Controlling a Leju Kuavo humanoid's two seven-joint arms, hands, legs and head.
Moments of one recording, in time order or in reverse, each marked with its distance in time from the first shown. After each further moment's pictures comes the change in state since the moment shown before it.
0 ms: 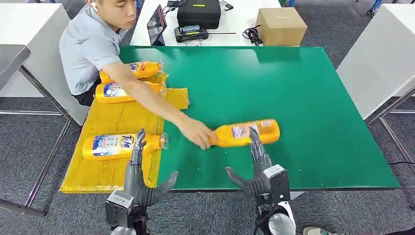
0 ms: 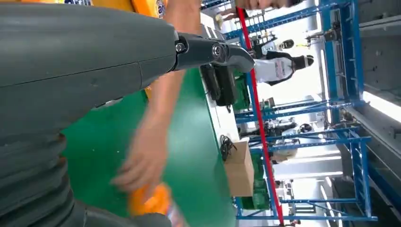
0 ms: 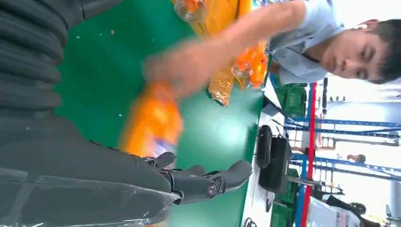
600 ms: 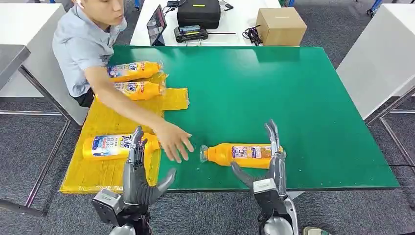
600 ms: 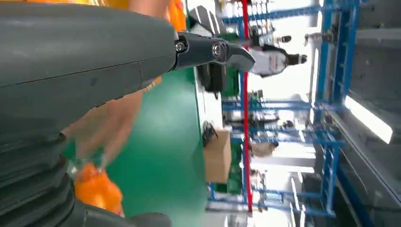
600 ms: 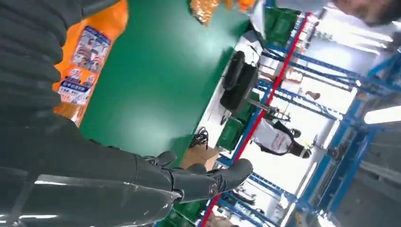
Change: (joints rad) left arm -0.013 -0.006 -0.031 -0.018 0.158 -0.071 -0.035; right arm 0.021 -0.017 0.032 -0.095 0.373 -0.336 -0.067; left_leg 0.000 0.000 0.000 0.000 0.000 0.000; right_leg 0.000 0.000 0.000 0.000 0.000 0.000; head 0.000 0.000
